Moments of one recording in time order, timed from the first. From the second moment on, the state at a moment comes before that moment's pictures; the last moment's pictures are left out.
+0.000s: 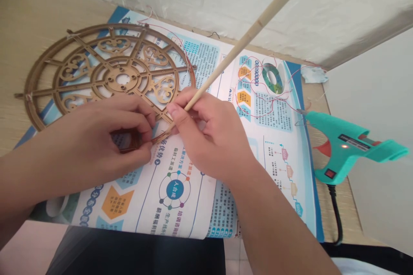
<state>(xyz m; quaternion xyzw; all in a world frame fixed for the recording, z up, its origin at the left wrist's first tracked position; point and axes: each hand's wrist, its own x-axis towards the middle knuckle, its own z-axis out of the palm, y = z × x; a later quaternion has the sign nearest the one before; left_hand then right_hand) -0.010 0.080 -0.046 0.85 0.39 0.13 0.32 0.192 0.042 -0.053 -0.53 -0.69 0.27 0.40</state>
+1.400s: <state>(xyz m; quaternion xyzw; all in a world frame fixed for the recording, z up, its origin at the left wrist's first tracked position) -0.011 0.080 -0.049 0.85 0.39 0.15 0.32 0.192 0.044 -0.056 -0.55 -0.68 0.23 0.42</state>
